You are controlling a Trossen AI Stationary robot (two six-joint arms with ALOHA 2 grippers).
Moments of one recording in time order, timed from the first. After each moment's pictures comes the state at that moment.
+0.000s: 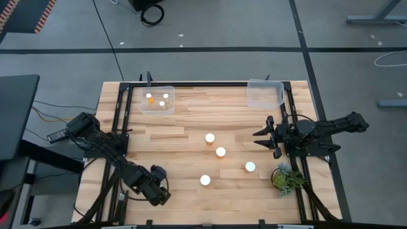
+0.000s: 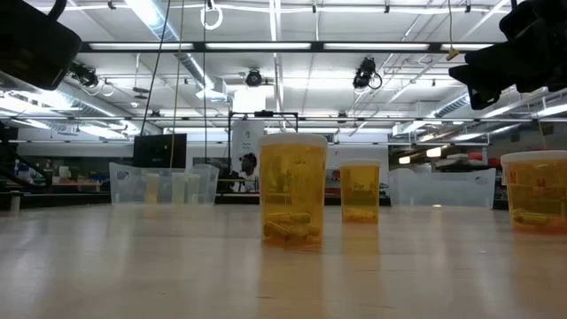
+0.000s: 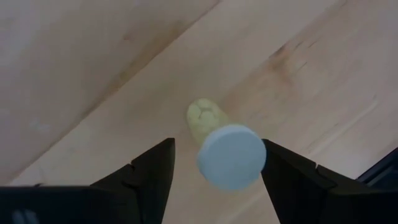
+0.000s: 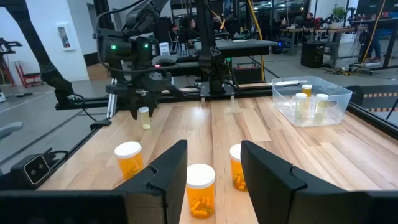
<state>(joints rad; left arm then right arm) -0.75 1.64 0.97 -0.63 -0.06 -1.64 0.21 0.13 0.05 0.05 0.16 0.08</state>
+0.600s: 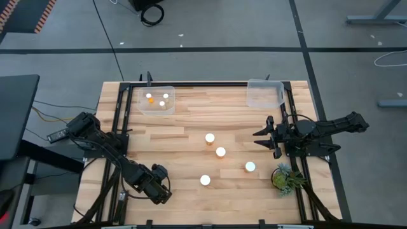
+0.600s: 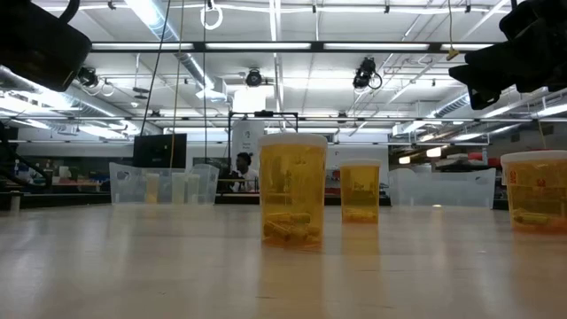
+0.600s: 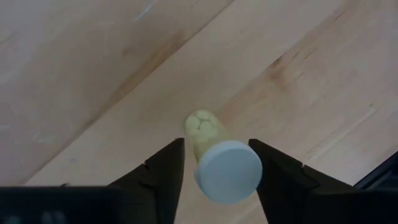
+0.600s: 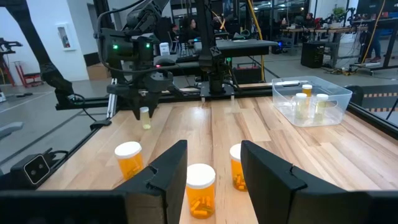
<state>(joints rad) -0.73 1.64 0.97 -0.63 -0.06 -1.61 0.21 0.13 0.05 0.05 0.16 0.08</state>
